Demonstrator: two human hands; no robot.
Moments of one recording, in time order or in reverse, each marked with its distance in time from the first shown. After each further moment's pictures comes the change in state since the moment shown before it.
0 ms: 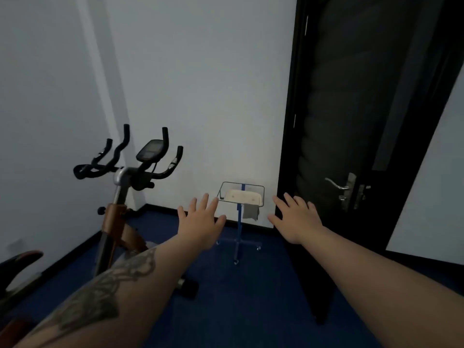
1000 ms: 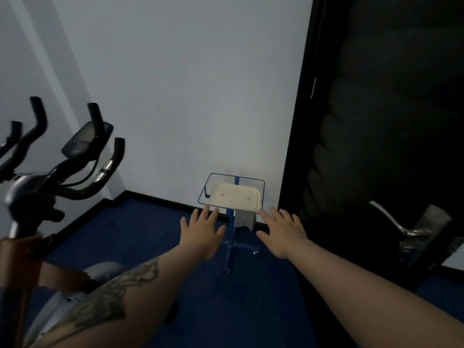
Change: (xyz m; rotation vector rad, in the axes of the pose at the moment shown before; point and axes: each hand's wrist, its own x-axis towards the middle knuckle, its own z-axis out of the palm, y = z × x) left_hand 0.386 0.024 0.194 -0.039 -0.203 -0.063; right_hand 0.385 0.102 0.166 0.002 -0.228 -0.084
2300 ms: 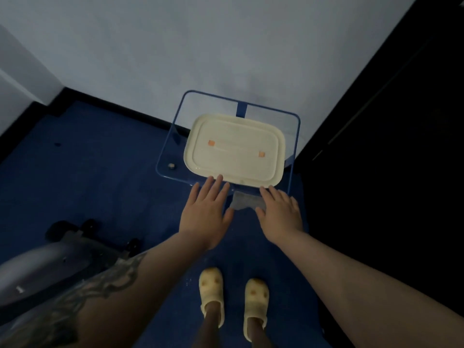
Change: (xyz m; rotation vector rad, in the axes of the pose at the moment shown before) left_hand 0.419 -0.048 0.241 0.068 -0.227 0.129; right_hand 0.442 0.073 0.237 0.228 -0.327 0.126
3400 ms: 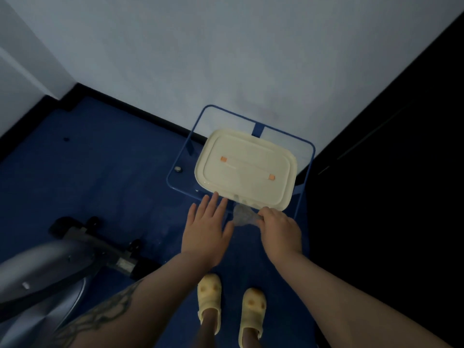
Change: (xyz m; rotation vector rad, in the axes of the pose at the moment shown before) left_hand -0.014 -0.014 -0.012 -0.214 0.002 -0.177; right_hand -0.002 -0.031 -0.009 0.022 0.215 -0.083
